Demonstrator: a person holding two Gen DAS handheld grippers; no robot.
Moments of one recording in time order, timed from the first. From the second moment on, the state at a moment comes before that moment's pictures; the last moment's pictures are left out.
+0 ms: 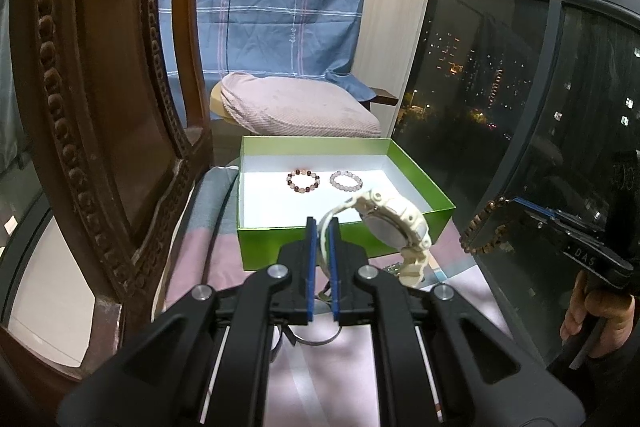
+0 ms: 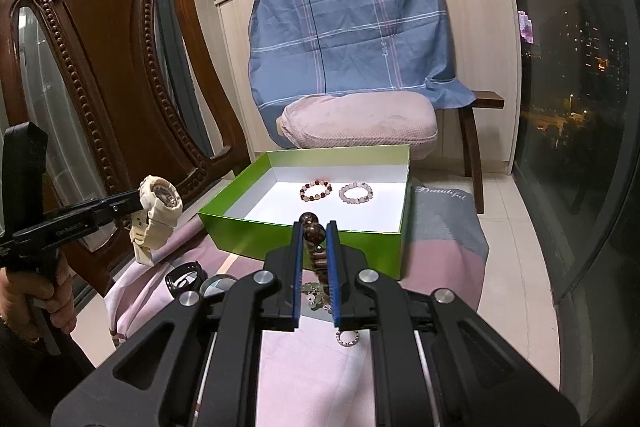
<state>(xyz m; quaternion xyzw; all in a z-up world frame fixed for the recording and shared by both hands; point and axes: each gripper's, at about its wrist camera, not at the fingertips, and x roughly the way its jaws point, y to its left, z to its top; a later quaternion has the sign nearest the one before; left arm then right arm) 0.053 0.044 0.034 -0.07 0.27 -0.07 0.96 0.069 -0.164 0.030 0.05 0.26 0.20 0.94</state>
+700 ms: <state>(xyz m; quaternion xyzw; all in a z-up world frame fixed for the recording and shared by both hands) 0.058 0.055 0.029 -0.08 0.29 -0.06 0.95 0.176 -0.148 0.065 0.06 0.28 0.10 0.95</state>
